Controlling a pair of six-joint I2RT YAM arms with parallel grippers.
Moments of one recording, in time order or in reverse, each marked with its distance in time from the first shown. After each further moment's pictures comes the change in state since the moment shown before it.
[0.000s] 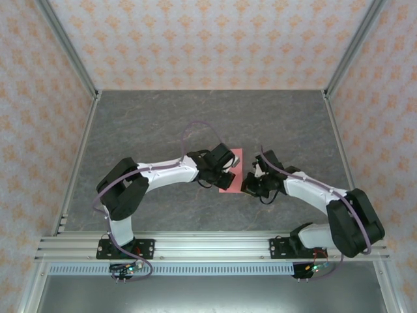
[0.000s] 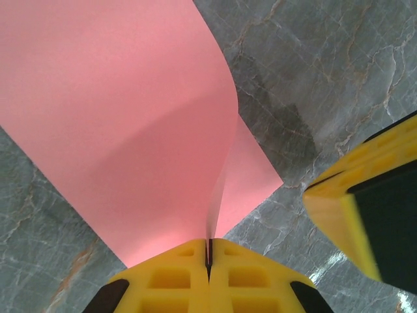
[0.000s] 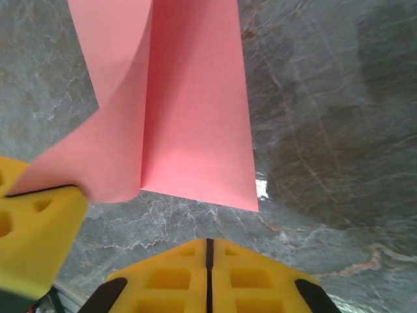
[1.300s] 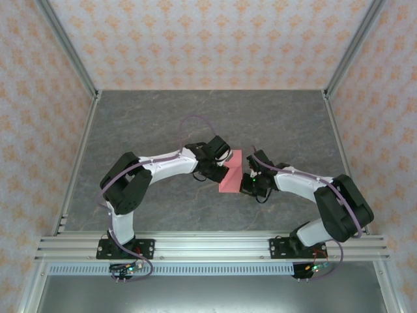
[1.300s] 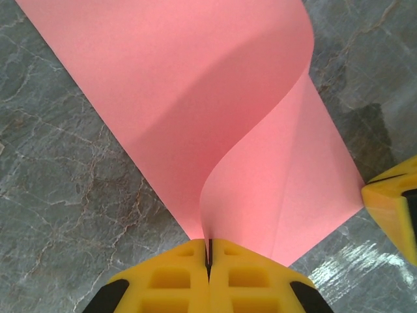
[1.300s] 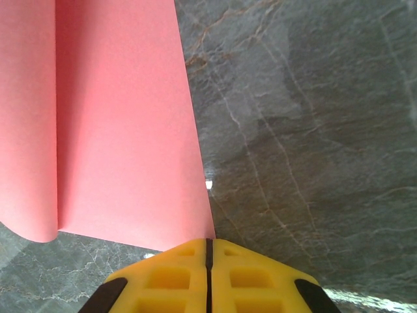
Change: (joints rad) left arm 0.081 0.063 0.069 -0.100 -0.039 0.071; right arm 0.054 0.135 0.055 -0.011 0.137 0.005
